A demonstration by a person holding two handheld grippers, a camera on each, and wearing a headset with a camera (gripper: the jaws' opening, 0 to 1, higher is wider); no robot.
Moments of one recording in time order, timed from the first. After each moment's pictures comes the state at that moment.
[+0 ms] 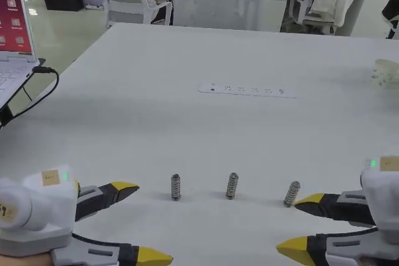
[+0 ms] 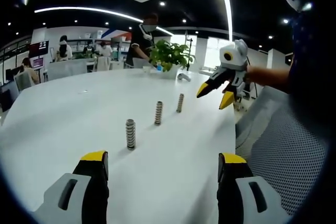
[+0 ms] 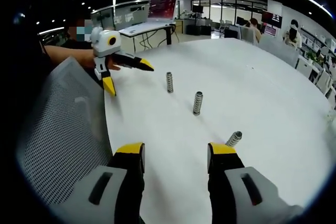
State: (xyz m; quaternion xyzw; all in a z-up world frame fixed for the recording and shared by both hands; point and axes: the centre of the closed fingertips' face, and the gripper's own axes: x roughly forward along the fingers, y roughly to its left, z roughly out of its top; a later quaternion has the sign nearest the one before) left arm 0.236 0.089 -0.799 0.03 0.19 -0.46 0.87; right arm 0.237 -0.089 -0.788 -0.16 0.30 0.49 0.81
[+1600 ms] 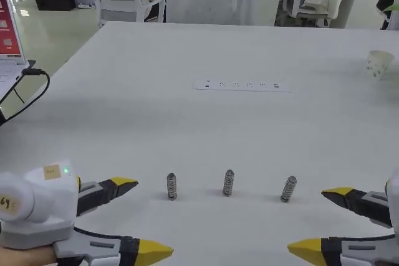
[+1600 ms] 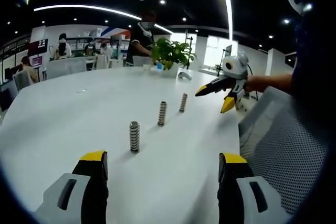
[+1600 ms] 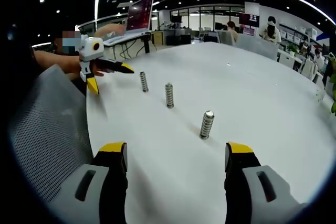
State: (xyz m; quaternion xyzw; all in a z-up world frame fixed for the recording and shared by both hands) left arm 0.251 0.088 -0.801 0.04 0.20 -0.46 0.86; right arm 0.260 -0.120 -0.808 -0.11 0.27 0.43 0.85
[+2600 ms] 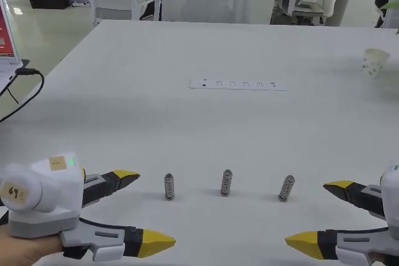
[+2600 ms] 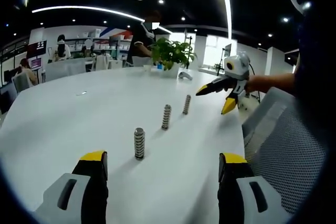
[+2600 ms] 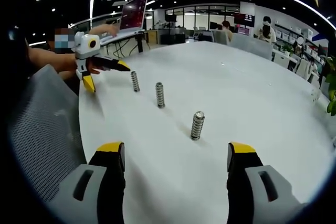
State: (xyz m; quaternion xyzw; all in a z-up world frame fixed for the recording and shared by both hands) left arm 0.265 0.086 -0.801 0.04 0.19 -0.46 0.86; right arm 0.271 -0.128 -0.809 -0.12 0.27 0.41 0.86
